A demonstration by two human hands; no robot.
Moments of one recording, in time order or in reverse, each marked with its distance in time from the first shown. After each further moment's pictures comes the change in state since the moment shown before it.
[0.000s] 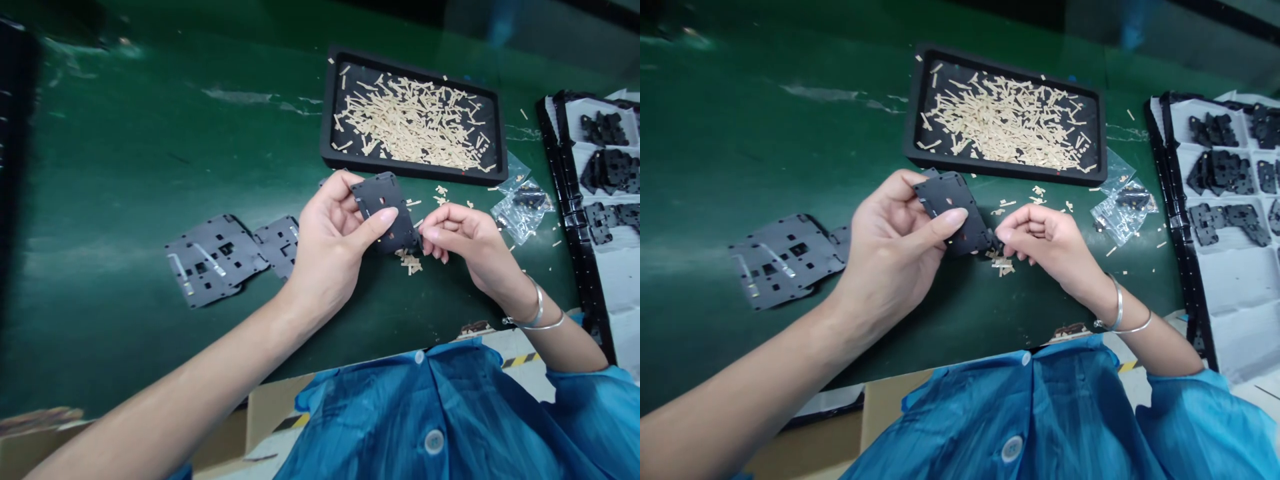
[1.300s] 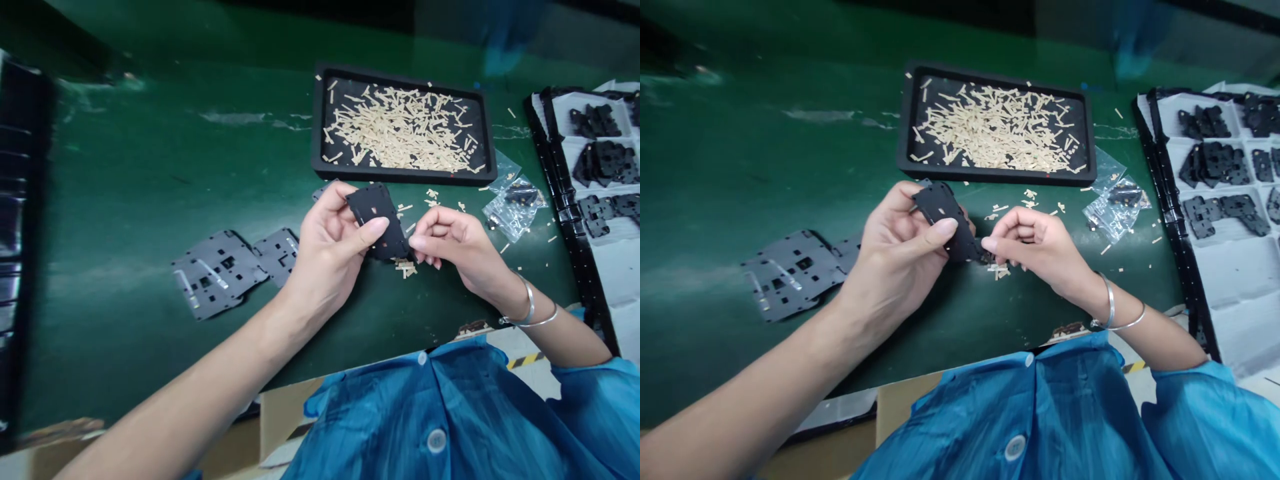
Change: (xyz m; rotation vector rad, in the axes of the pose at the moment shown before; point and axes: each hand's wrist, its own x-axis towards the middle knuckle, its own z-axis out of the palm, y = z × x) left_hand 0.001 0.000 -0.002 -0.002 -0.063 -0.067; right_hand 0.003 0.003 0.005 0.172 -0.041 -0.019
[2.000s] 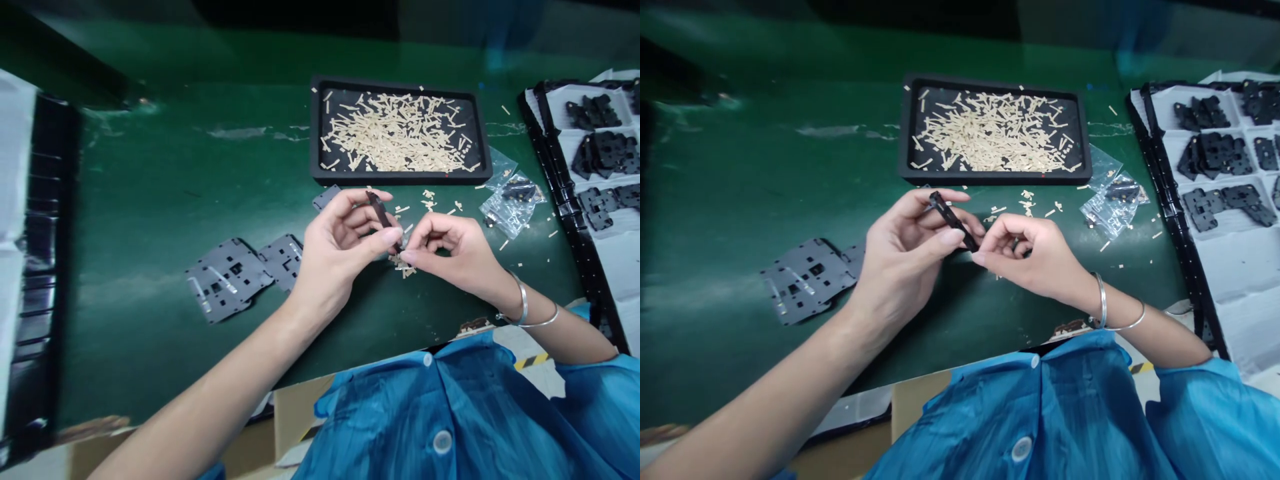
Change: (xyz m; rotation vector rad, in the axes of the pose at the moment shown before) left_hand -0.003 0.005 0.006 0.184 -0.037 0.006; right_hand -0.006 -0.001 0.004 -0.175 -0.027 -0.169
